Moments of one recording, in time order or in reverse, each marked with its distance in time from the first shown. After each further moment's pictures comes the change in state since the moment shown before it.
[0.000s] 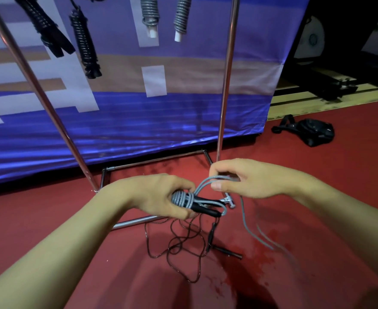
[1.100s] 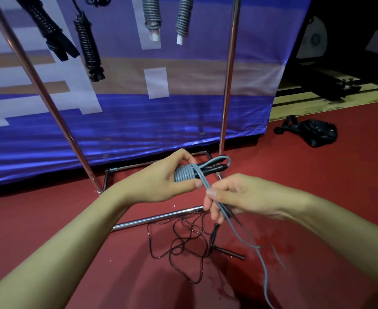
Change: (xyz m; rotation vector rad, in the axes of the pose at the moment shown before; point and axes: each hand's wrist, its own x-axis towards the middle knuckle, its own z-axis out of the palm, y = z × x) left_hand -0.003 0.002 -0.003 -0.268 0.387 0.079; right_hand -0.011 -0.024 0.038 0.682 -0.022 0.252
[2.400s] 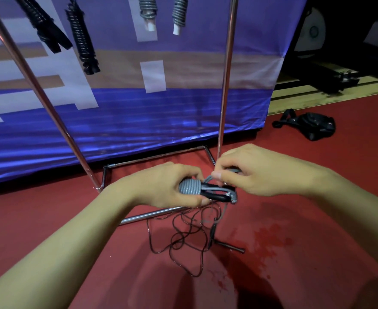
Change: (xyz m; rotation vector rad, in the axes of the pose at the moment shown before) left_hand 0.002 0.008 0.004 0.253 -0.250 0.020; right_hand -0.007 -0.033 -0.027 -0.976 0.208 -0.324
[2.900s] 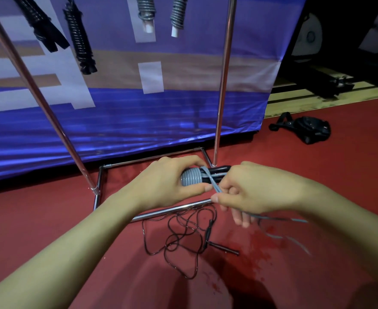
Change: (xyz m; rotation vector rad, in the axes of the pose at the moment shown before) left_hand 0.006 0.007 0.013 0.023 0.336 -0.028; right_hand -0.014 -0.029 0.002 0.194 -0.316 0.389
